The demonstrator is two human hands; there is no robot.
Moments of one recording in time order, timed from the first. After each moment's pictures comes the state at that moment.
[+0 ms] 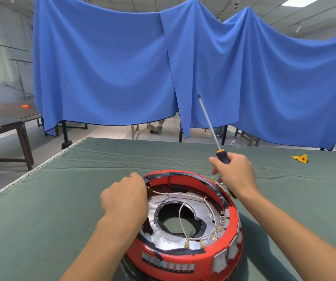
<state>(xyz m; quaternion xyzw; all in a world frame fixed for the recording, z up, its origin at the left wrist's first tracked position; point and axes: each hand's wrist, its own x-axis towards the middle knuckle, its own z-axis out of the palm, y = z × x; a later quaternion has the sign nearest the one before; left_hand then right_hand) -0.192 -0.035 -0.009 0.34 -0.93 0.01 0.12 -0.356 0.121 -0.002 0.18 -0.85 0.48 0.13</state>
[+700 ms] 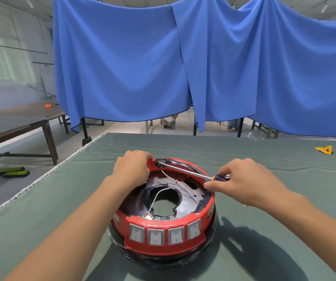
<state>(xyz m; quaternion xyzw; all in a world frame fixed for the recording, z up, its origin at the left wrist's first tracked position) -0.217 -0.114 -0.008 0.25 -0.95 -0.05 0.16 -0.295 0.132 0.014 0.33 -0.93 0.15 0.08</state>
